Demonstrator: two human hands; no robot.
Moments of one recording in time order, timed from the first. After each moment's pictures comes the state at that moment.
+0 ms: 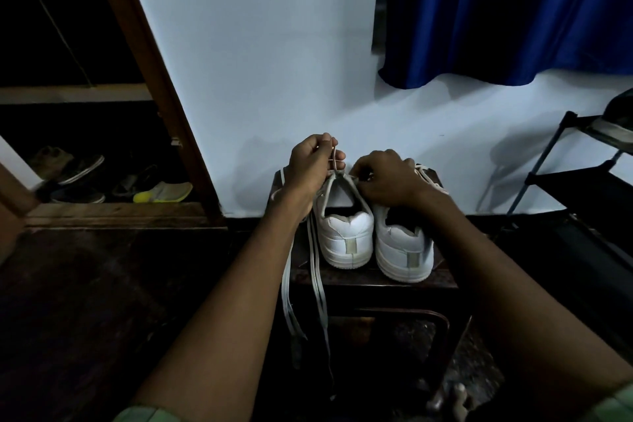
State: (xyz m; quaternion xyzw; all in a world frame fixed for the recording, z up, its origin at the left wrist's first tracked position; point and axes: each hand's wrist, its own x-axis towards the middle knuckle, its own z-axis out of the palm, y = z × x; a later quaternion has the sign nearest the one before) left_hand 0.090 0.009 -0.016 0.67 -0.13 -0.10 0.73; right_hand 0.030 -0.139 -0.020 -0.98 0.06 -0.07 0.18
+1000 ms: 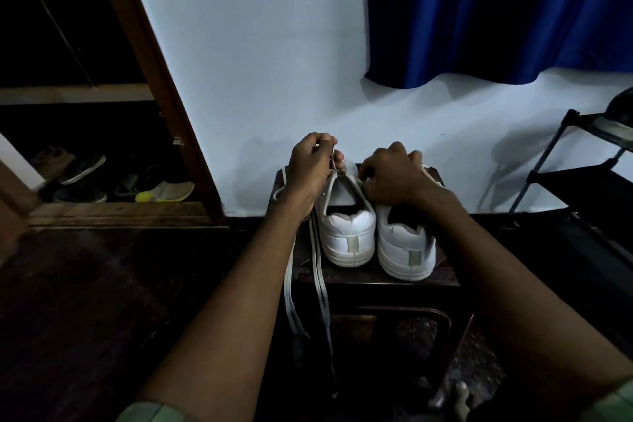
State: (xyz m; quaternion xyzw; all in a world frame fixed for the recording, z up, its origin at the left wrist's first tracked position) left_hand 0.093 0.009 -0.022 0.68 -0.15 -0.06 0.72; right_hand 0.028 -0.139 -0.018 -0.99 0.08 -0.11 0.07
